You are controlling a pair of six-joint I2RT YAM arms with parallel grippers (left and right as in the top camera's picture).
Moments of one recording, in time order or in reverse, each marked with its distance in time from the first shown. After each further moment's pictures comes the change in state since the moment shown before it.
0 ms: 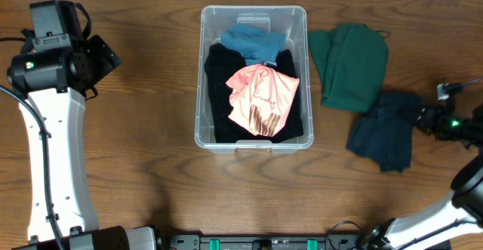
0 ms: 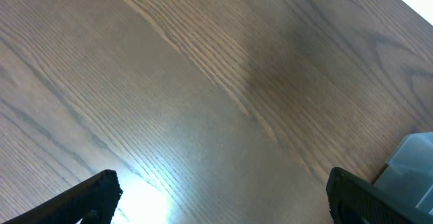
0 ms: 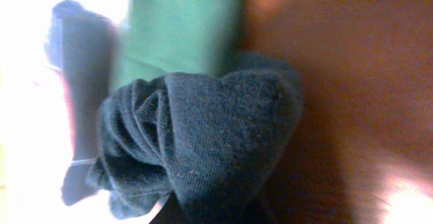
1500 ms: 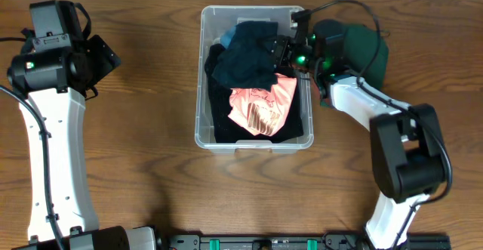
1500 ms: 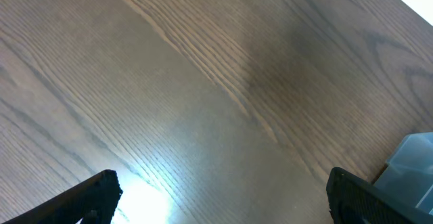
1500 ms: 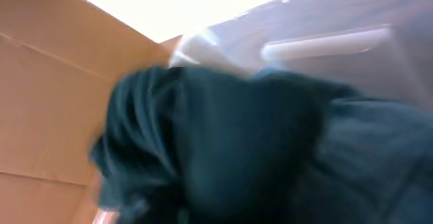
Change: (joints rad) left arm 0.000 0.000 0.000 0.001 0.000 0.000; right arm 1.023 0.071 0.008 1.312 0.348 1.067
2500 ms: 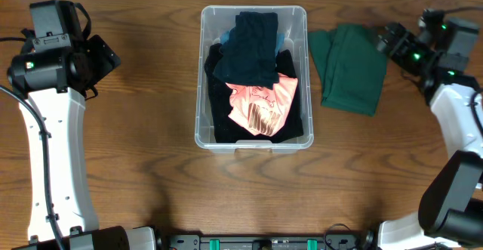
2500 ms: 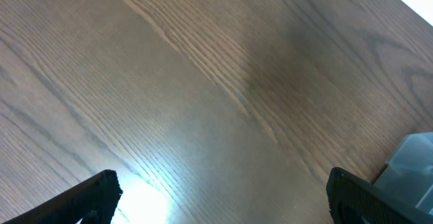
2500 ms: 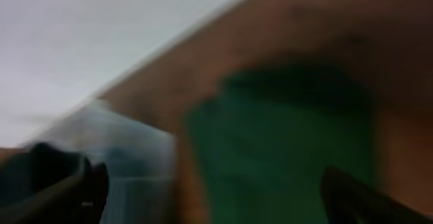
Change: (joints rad) left arm 0.000 0.000 0.000 0.000 0.000 0.000; right arm -0.578 -0.288 0.001 -0.645 0.132 -0.293
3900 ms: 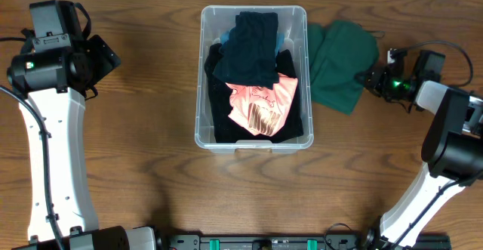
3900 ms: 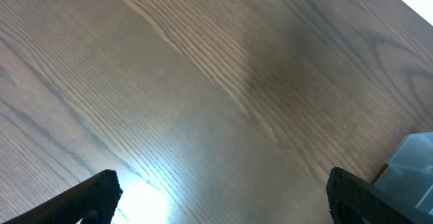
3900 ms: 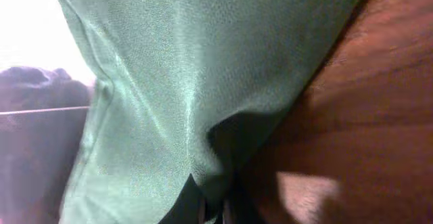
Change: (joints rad) left arm 0.000 0.000 0.000 0.000 0.000 0.000; right arm -0.051 0.441 0.005 0.092 -0.355 -0.119
